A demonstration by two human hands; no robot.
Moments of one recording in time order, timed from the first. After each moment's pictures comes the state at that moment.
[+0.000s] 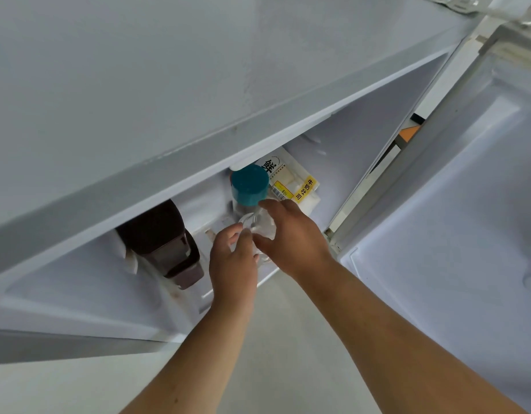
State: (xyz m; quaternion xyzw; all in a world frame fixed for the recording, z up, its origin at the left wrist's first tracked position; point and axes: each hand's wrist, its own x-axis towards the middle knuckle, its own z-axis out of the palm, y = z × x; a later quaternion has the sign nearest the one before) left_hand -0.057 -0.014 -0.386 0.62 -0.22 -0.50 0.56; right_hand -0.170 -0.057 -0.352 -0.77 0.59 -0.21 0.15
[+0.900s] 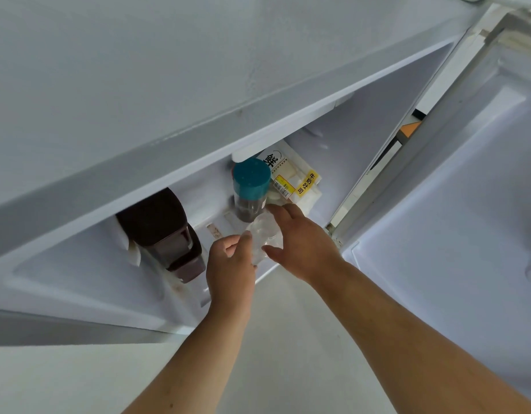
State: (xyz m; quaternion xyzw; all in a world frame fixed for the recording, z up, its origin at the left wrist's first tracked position) left_hand -0.052 0.003 -0.389 0.68 -0.22 -0.48 0.51; right_hand -0.188 -0.052 -0.366 -0.80 0.57 -0.09 0.14
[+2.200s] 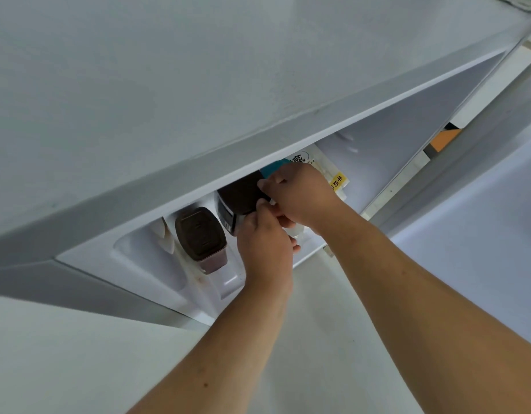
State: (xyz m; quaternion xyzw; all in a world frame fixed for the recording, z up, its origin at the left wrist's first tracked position) left_hand -0.065 -0.013 -0.308 0.59 -0.11 -0.52 0.60; right_hand -0.119 -0.085 -0.257 -0.67 0.62 -0.13 0.38
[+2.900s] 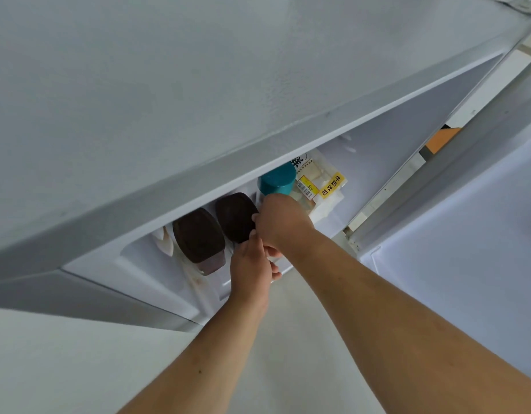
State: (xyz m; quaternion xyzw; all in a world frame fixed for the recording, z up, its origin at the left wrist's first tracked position) left_hand -0.042 -0.004 -0.384 0.66 -0.13 -0.58 0.46; right_hand -0.094 -0.088 -0.334 -0.76 0.62 0.09 0.16
